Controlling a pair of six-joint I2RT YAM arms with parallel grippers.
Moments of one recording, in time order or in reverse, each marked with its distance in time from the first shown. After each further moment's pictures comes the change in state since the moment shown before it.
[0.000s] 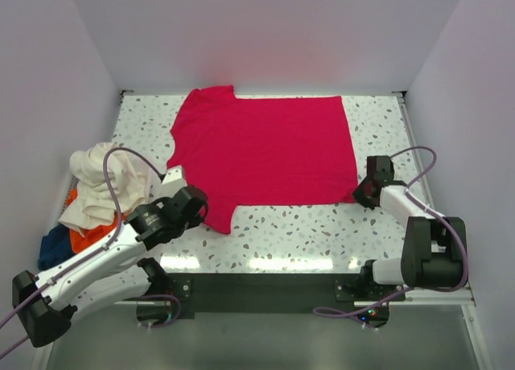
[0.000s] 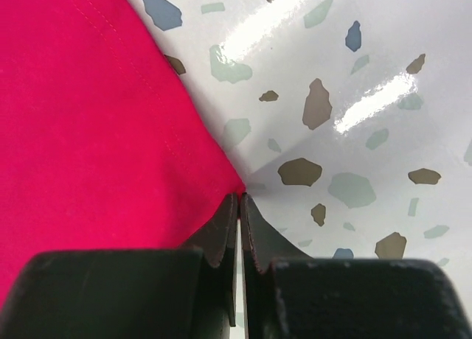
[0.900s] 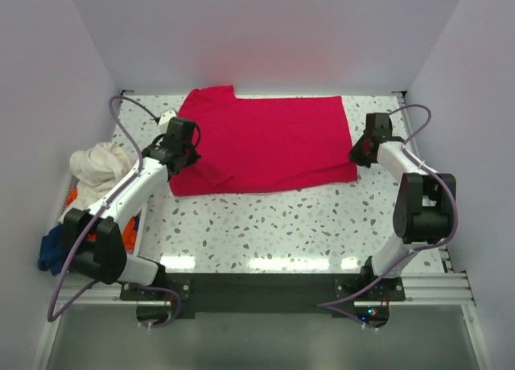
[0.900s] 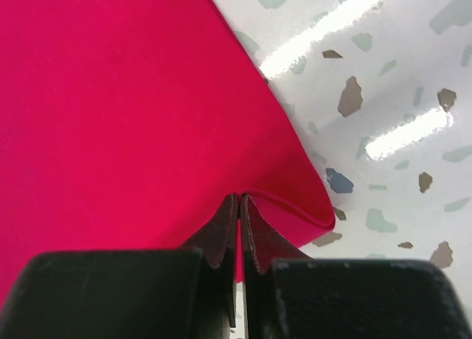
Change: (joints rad) left arm 0.483 0.551 0.356 0.359 0.142 0.333; right arm 0.000 0.325 0.497 -0.089 -0.065 -0.031
